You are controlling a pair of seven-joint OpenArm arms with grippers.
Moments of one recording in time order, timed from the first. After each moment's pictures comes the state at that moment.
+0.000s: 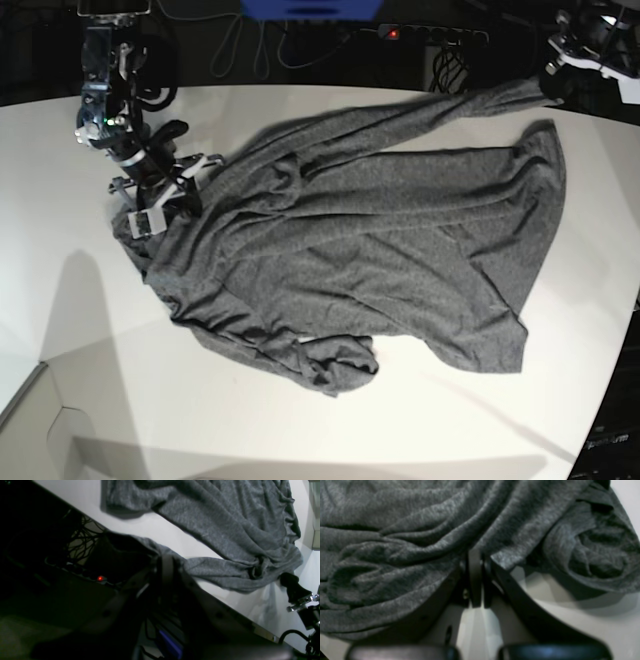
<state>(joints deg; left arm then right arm) 39.1 -0.3 -53.1 116.6 -61.7 -15.8 64.7 -13.3 7.7 9.7 92.0 15.6 24.6 -30.8</state>
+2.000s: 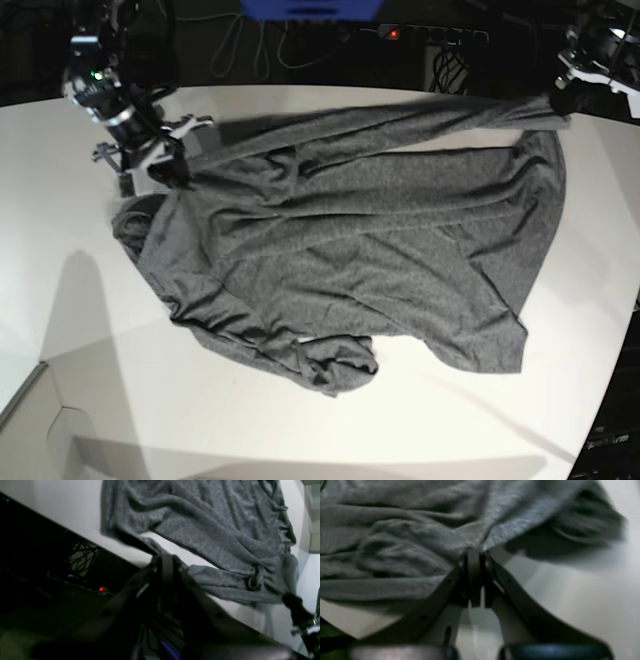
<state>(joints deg) 35.9 -2.3 -53.6 116.1 -61.9 -15.8 64.9 -25.1 7.5 13.5 104.6 16.0 24.7 -30.5</state>
